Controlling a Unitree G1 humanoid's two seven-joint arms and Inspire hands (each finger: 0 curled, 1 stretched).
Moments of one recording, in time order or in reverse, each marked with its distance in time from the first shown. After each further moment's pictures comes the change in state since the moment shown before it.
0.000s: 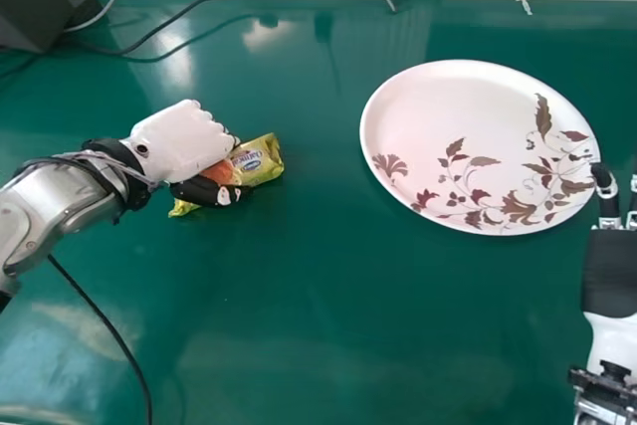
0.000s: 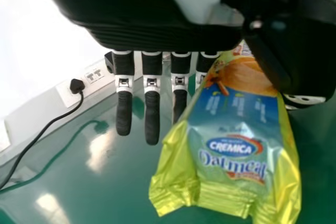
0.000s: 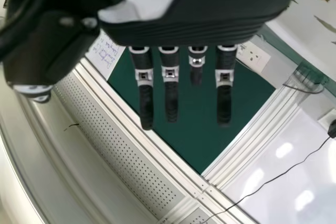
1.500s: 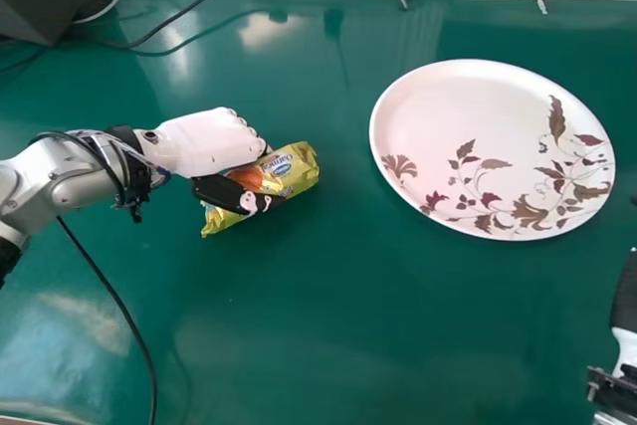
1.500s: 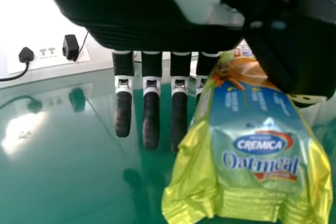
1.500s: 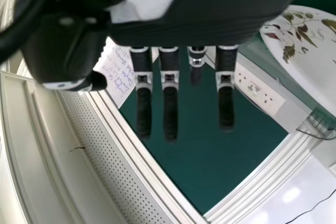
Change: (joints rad) left arm -0.164 -0.066 -0.026 0.324 -0.358 -0.358 -0.034; right arm 0.060 0.013 0.027 -0.049 -0.099 -0.079 -0.212
